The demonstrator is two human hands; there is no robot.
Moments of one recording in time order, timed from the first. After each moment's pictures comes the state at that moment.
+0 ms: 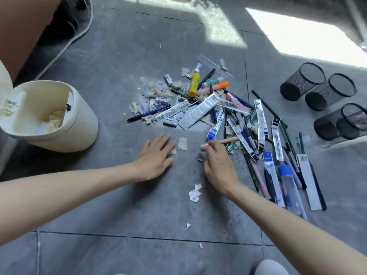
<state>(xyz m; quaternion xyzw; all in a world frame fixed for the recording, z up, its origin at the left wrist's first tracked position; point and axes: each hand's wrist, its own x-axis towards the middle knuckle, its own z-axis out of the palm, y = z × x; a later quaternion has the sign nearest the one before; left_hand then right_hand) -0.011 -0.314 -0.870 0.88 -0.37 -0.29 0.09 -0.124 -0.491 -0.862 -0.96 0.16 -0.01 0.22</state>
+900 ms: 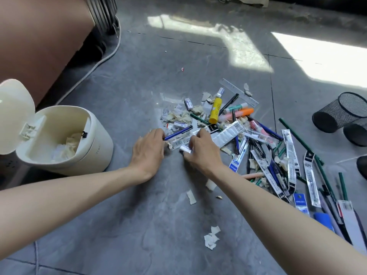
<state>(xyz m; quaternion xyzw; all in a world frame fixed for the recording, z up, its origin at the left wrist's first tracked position) 0.068 -0.314 -0.857 0.97 -0.19 -0.03 0.17 0.024 -0.473 -0.865 -0.97 0.11 0.06 0.23</state>
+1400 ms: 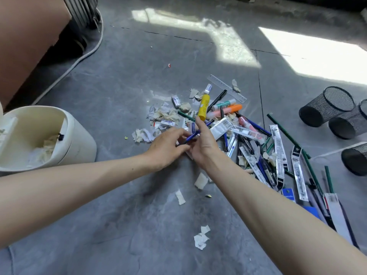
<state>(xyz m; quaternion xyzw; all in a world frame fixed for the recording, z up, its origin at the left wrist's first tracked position) 0.067 -0.374 -0.842 0.87 -0.27 -0.21 0.34 0.044 -0.484 -0.848 -0.34 0.43 0.03 0.83</state>
